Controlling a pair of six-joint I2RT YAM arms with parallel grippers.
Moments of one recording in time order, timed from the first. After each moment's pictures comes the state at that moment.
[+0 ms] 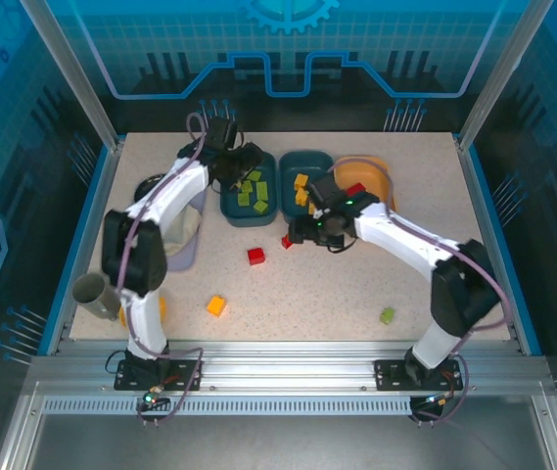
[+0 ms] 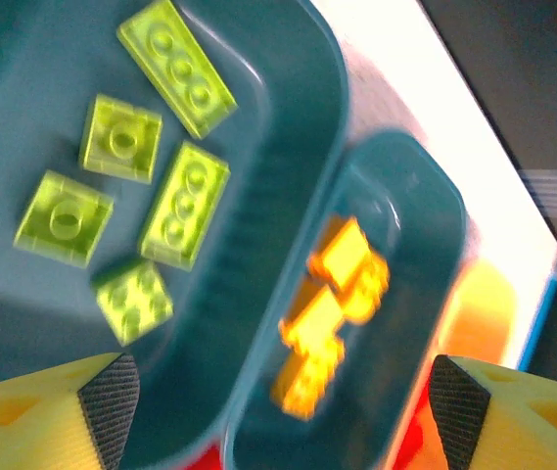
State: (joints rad) left arm -0.29 1.89 1.65 -0.61 0.16 -1.06; right arm 0.63 1.69 1.30 -0.75 -0.07 0.68
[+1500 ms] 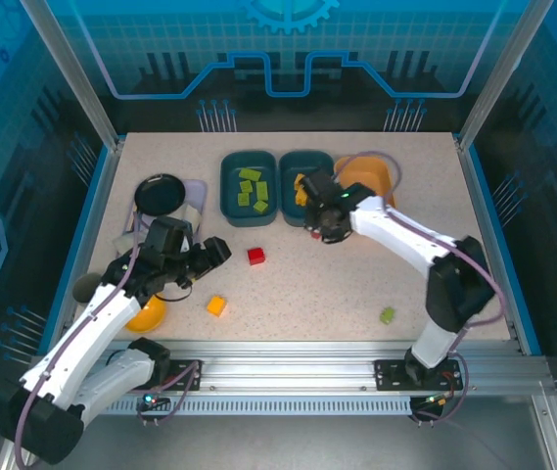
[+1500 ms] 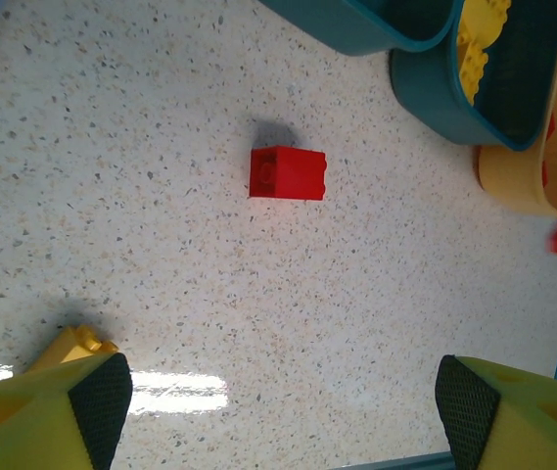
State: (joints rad) left arm -0.35 0.91 0.77 -0.74 0.20 -0.92; right arm 0.59 1.66 1.40 -0.85 0.15 0.97
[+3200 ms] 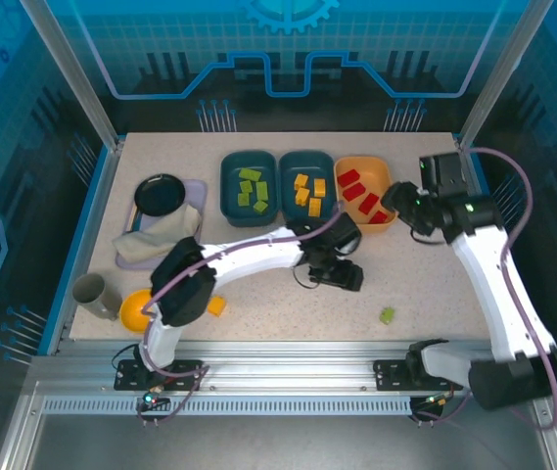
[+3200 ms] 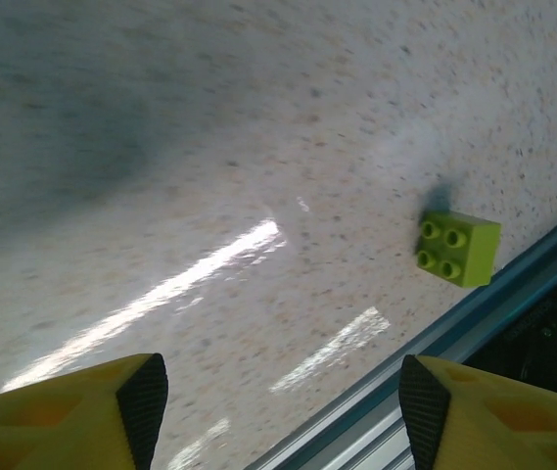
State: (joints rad) left arm -1.00 2.06 1.68 -0.78 0.26 -0.69; right arm 0.16 1.13 1.31 -1.06 -0.02 0.76
